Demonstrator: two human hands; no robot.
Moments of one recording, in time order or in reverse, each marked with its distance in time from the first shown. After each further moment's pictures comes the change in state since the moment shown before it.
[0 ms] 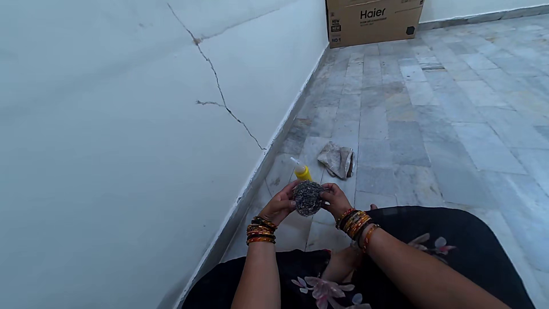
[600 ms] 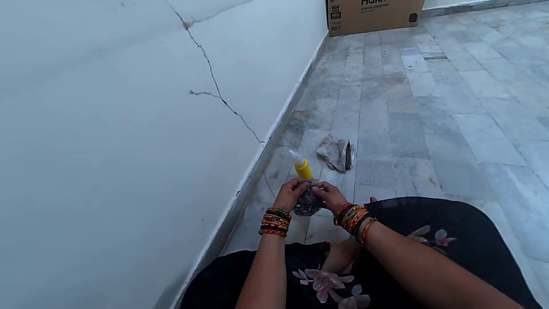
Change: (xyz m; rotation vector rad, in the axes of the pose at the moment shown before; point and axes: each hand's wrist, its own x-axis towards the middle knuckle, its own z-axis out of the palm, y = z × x) left_hand 0.016 -0.007 0.039 0.502 0.355 0.048; right_hand 0.001 0.009 0.004 -0.215 -0.116 0.033
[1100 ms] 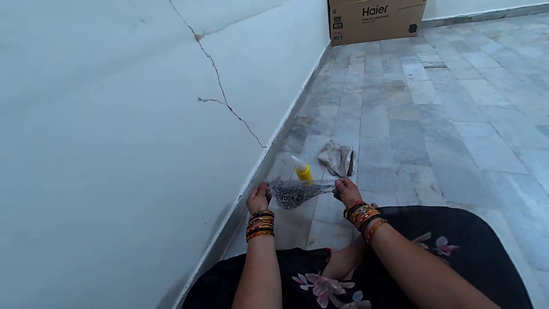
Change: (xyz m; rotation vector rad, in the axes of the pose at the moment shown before) left_hand 0.017 -0.024 -0.048 -0.350 0.796 -0.172; right_hand 0.014 -0.014 -0.037 0.001 0.322 -0.044
